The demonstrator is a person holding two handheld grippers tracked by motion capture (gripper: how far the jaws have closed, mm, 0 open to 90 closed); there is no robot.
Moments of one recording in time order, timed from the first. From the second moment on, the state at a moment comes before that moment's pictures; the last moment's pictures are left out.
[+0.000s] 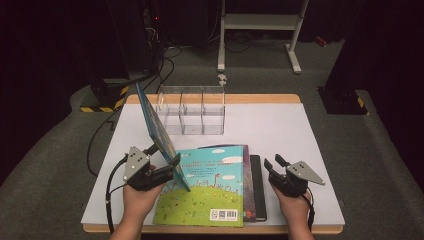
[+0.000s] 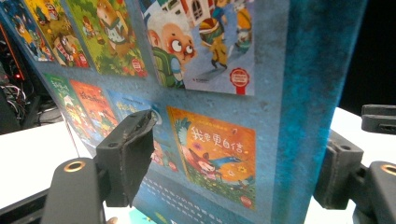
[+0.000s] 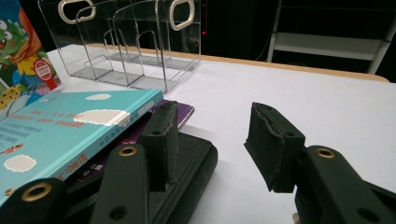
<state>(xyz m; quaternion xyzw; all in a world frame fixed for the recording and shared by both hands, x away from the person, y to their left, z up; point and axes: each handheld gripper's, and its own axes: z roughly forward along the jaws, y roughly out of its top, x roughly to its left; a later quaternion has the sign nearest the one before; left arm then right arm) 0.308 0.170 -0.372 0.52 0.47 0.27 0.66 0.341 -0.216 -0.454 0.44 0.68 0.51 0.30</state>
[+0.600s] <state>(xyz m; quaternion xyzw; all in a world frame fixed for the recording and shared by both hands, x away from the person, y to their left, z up) 0.303 0.185 -0.373 0.52 0.47 0.29 0.65 0.343 -0.216 -0.461 0.45 0.68 0.51 0.29</state>
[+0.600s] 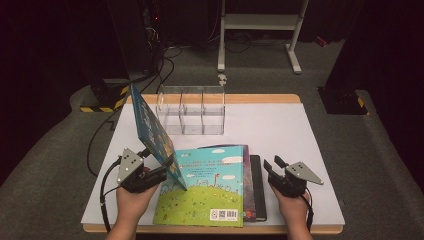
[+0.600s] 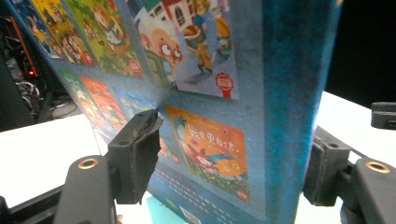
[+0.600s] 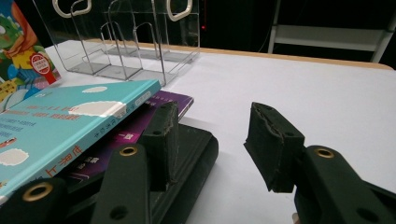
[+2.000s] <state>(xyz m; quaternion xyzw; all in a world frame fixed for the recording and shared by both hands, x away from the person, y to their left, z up) 0.295 0.206 -0.372 0.52 0.49 0.30 0.63 0.343 -0.211 -0.463 0.45 0.68 0.51 0.29</state>
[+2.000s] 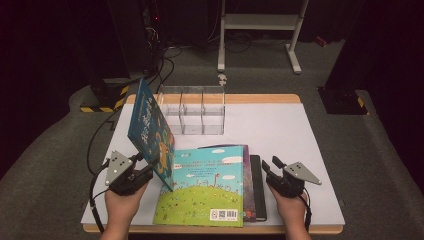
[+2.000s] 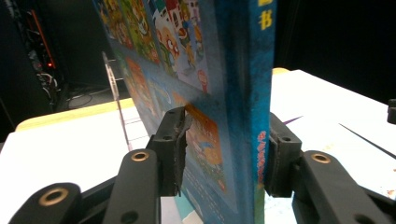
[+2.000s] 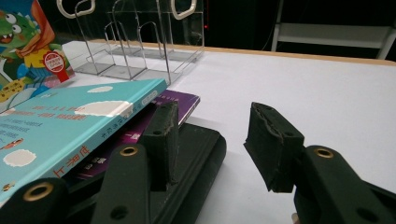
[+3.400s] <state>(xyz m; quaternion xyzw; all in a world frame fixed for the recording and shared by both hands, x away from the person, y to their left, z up) 0.291 0.239 -0.376 0.48 0.51 0.34 0.63 0.343 -0.210 -0.464 0.45 0.67 0.51 0.29</state>
